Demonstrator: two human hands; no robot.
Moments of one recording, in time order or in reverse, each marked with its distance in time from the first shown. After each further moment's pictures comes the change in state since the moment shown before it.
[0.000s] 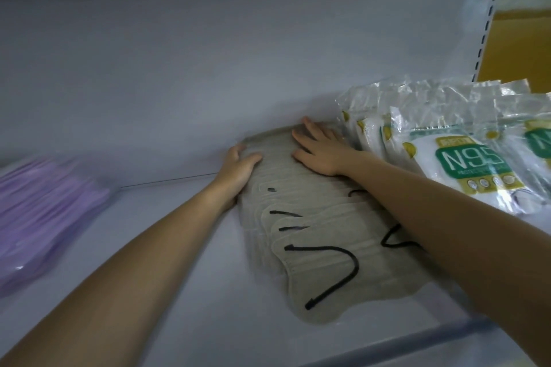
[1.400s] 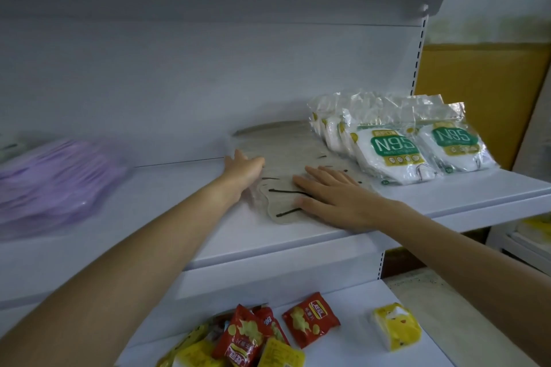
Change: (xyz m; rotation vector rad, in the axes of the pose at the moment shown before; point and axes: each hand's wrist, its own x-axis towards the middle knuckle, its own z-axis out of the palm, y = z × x) left_hand -0.092 0.025 0.003 0.236 -0.094 -0.150; right_hand -0.213 -0.044 -0.019 0.052 -0.114 -0.047
